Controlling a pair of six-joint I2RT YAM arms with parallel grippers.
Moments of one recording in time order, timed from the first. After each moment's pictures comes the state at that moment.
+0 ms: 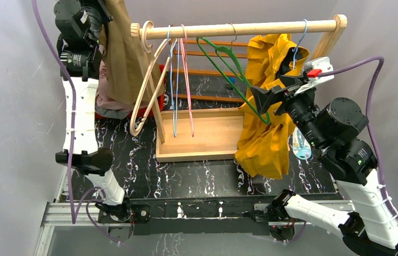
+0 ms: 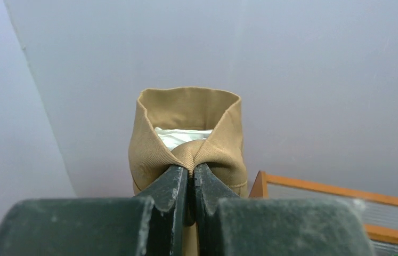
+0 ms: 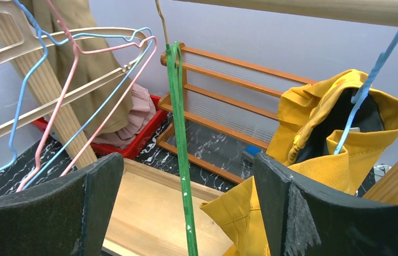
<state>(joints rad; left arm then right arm) -0.09 1.74 2.42 -0.48 -0.17 -0.07 0.78 0.87 1.53 -0.53 0.29 0.00</state>
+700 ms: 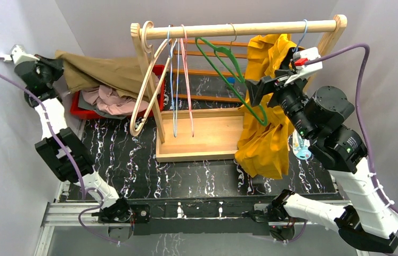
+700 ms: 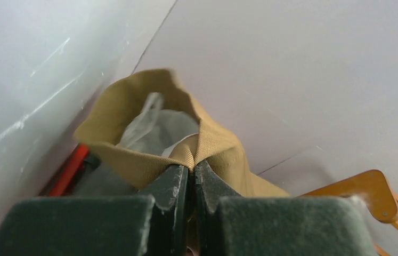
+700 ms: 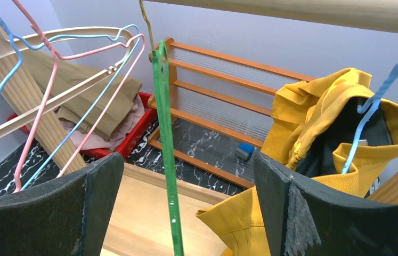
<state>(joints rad) 0.52 1.76 1.60 0.15 0.32 -0.57 0.78 0.95 1.58 -0.54 0.35 0.00</state>
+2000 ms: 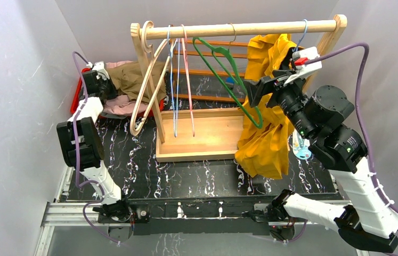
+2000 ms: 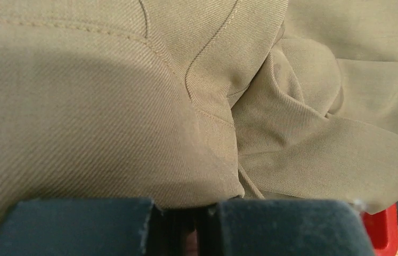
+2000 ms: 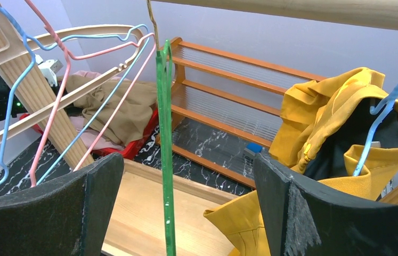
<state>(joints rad) 0.23 1.85 1.36 -0.05 0.23 -0.08 0.78 0.96 1.59 -0.54 0.32 0.02</state>
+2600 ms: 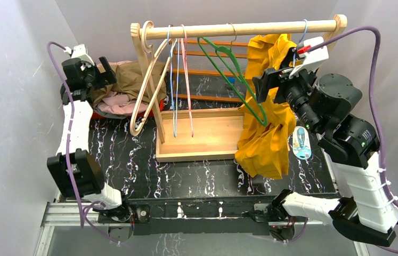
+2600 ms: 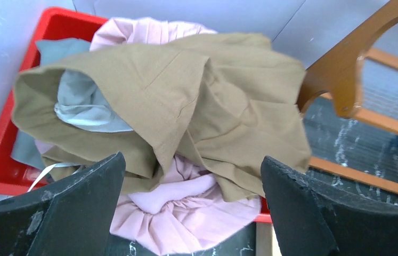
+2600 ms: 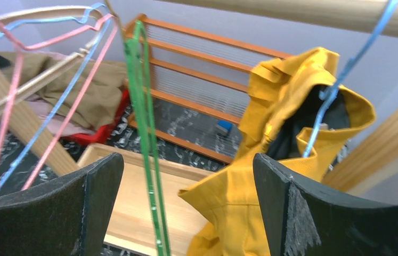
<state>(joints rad) 0.23 1.56 1.41 -0.26 0.17 -0.15 0.78 1.06 1.81 -0.77 0.40 0.02</state>
